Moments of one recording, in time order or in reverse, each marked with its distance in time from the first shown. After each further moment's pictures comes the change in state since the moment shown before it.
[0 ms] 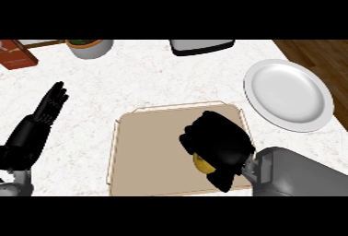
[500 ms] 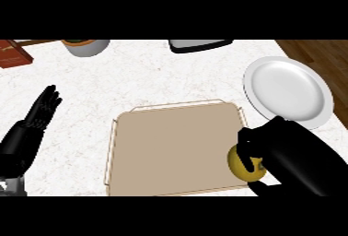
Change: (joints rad) left arm 0.048 0.006 0.019 -0.047 0.007 0.005 -0.011; right arm 0.305 -0.321 -0.254 -0.362 -0.015 -0.257 -0.071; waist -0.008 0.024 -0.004
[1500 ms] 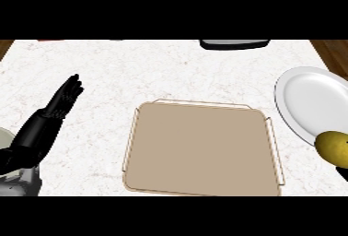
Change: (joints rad) left arm -0.096 -0.025 -0.076 -0.047 -0.019 -0.057 0.028; right arm 0.694 -0.178 -0.635 0.166 -0.274 -0.386 -0.572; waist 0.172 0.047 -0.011
